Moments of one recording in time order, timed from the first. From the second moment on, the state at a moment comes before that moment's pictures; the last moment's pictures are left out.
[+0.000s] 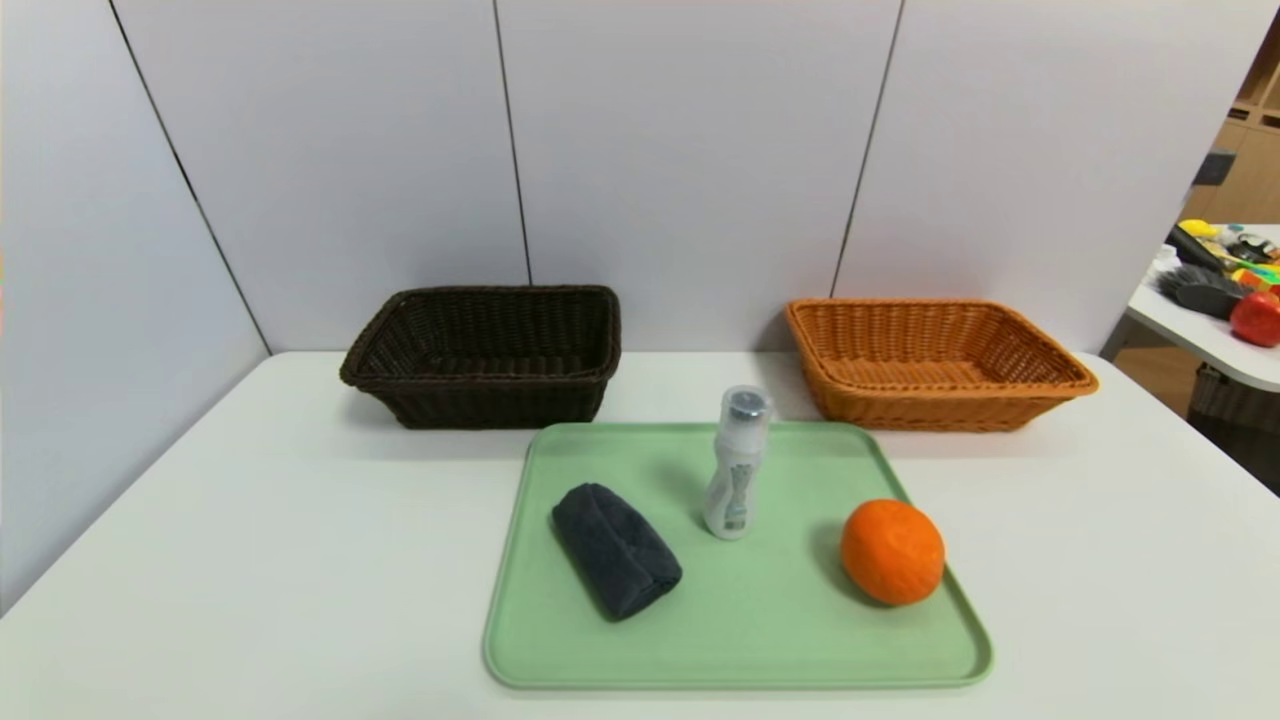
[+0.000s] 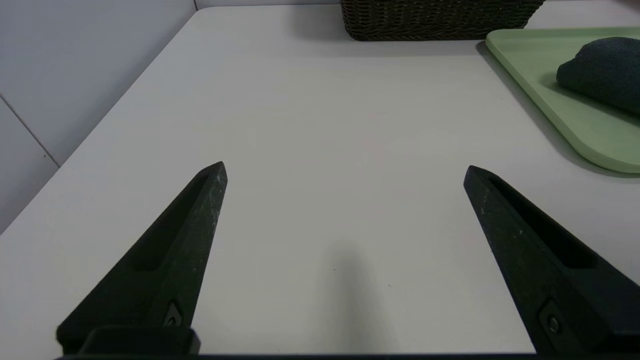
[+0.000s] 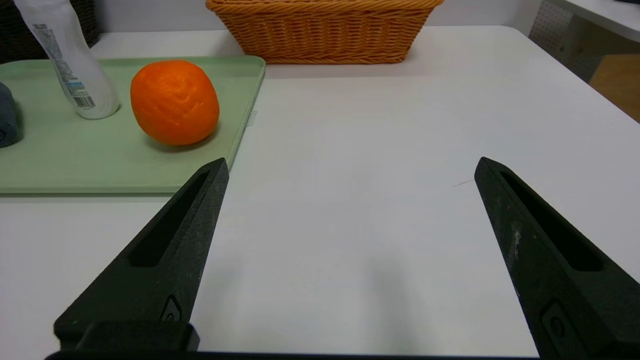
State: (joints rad) left arm 0.00 0.00 0.00 0.00 0.01 -0.01; right arm 0.00 0.00 0.00 0.00 0.00 0.01
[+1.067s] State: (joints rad) left arm 0.00 0.14 -0.48 0.25 -0.10 0.11; right arm 0.01 0.23 -0.60 0.32 0.09 -0.07
